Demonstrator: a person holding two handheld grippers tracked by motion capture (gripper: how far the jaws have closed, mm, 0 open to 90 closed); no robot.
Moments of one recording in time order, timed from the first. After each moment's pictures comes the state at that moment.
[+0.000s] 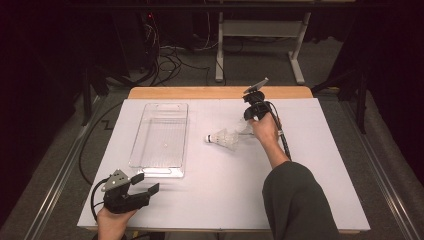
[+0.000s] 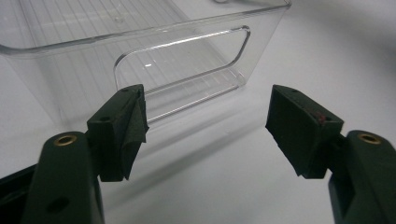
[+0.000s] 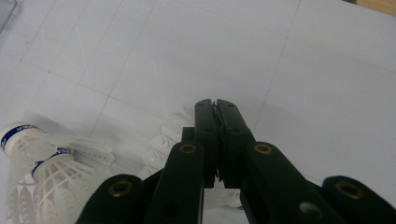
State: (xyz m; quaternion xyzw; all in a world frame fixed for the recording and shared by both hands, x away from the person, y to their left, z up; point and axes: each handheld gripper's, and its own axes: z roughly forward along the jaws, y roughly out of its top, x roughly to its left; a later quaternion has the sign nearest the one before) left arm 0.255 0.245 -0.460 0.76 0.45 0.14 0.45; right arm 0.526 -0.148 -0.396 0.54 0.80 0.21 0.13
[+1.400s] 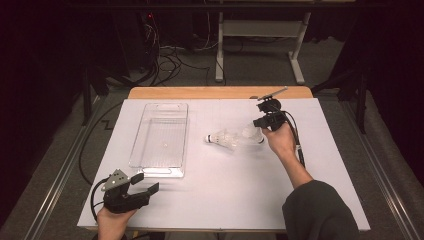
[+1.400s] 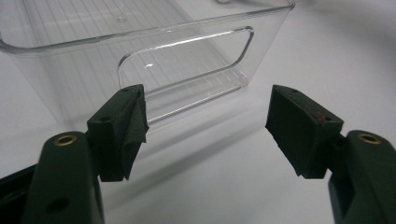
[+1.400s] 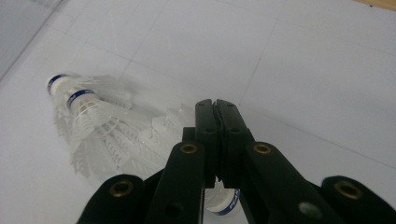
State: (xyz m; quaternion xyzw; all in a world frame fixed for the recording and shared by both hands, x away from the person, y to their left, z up) left arm 0.256 0.246 -0.460 0.76 0.45 0.14 0.45; right arm 0.473 -0.183 -0.381 0.51 0.81 0.27 0.13
